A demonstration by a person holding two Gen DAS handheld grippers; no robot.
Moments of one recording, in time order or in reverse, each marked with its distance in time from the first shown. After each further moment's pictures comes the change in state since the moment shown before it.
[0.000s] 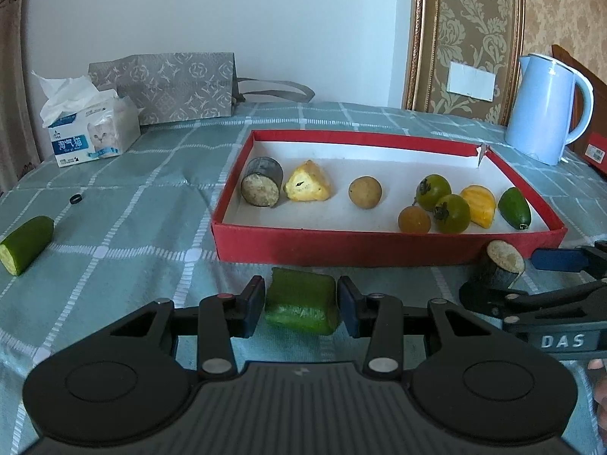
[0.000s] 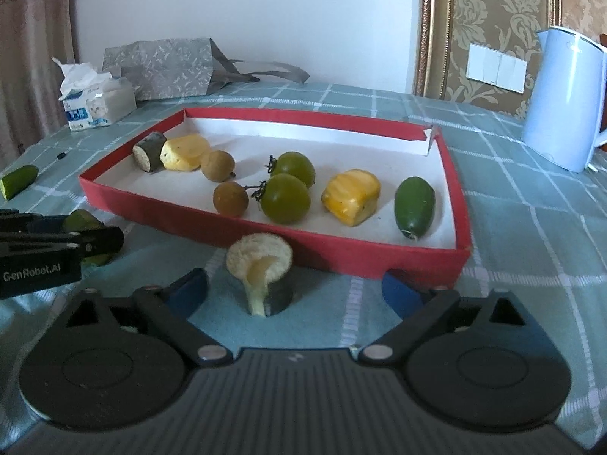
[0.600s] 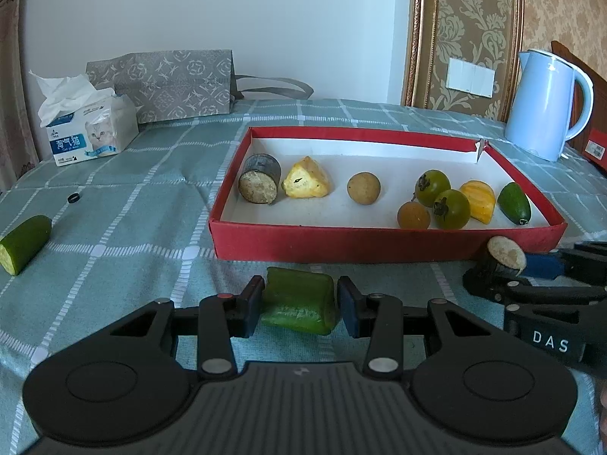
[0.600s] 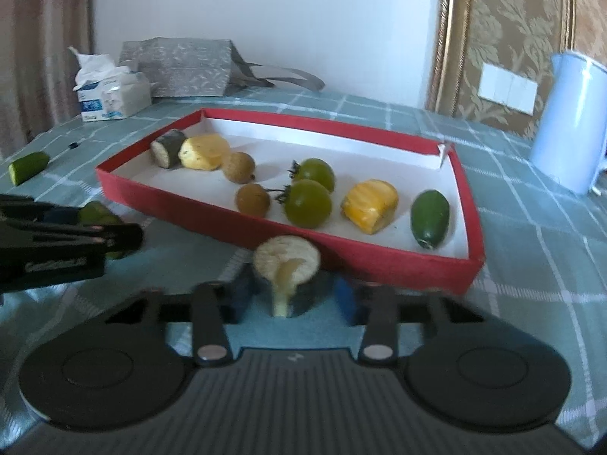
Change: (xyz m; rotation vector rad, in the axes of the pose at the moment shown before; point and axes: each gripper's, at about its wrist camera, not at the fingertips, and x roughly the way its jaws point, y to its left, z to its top) left arm 0.001 -0.002 0.000 0.007 0.008 0.002; right arm -0.008 0.016 -0.003 -0.074 -0.036 0.010
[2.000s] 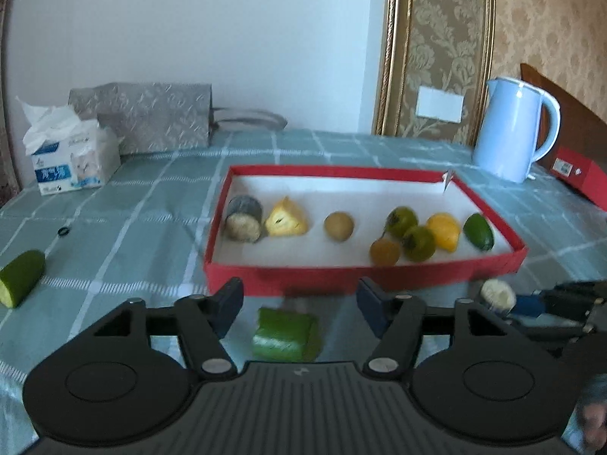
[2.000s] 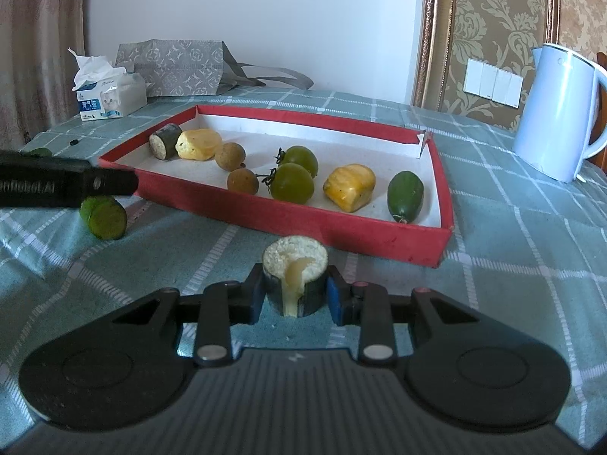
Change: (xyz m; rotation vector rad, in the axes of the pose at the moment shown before) left arm -0.023 0.013 0.012 0.016 -0.070 -0.104; right arm -0.022 -0.011 -0.015 0.030 0.002 -0.020
